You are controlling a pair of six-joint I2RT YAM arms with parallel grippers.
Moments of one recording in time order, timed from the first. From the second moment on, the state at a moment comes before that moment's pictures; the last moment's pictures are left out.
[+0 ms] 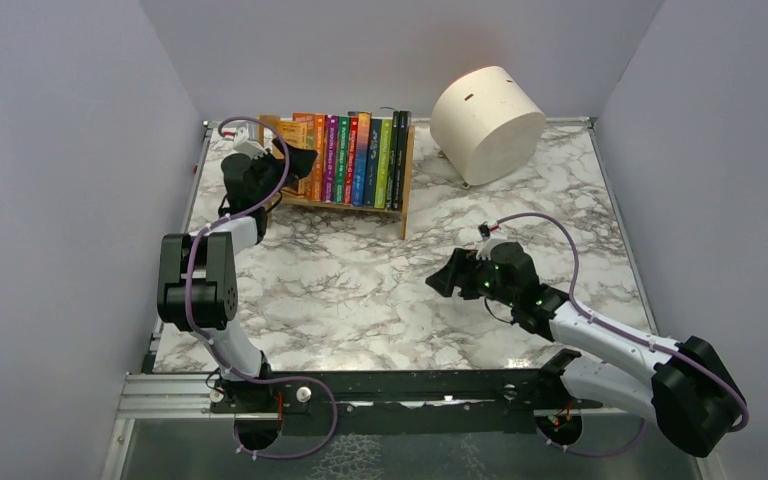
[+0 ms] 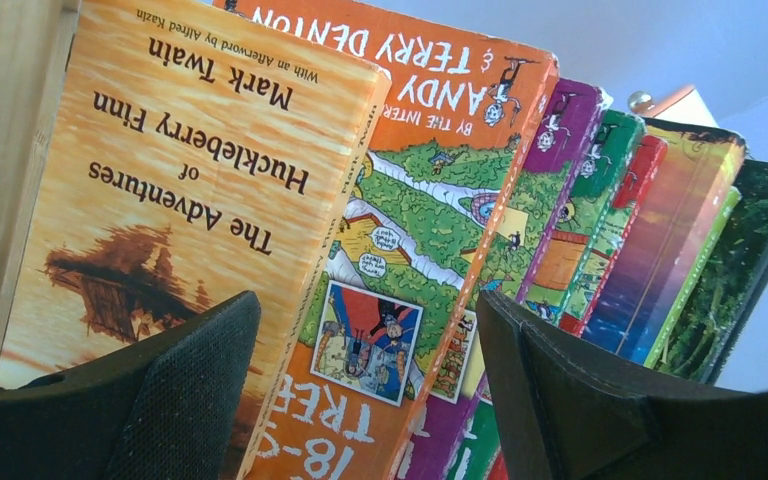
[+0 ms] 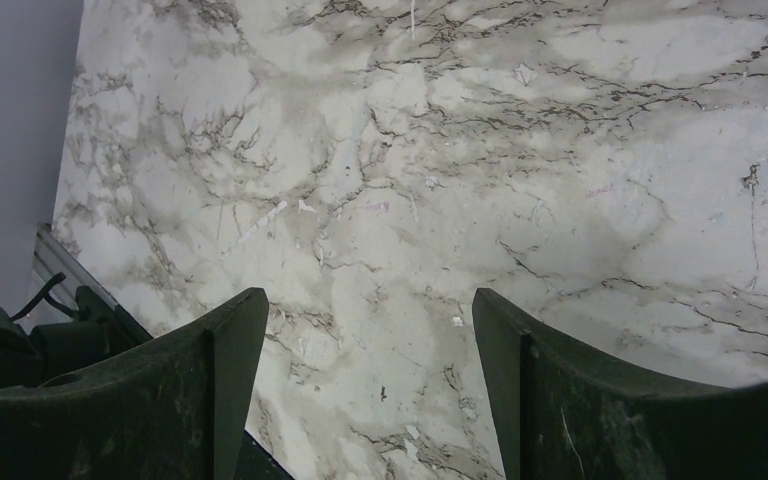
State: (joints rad) left arm 0.03 1.72 0.91 0.72 0.42 -0.66; right arm 0.65 1.03 0.39 0.15 -0.12 0.67
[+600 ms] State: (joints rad) left arm 0.04 1.26 0.80 0.68 0.38 -0.67; right arm 0.65 1.03 0.39 0.13 -0.11 0.67
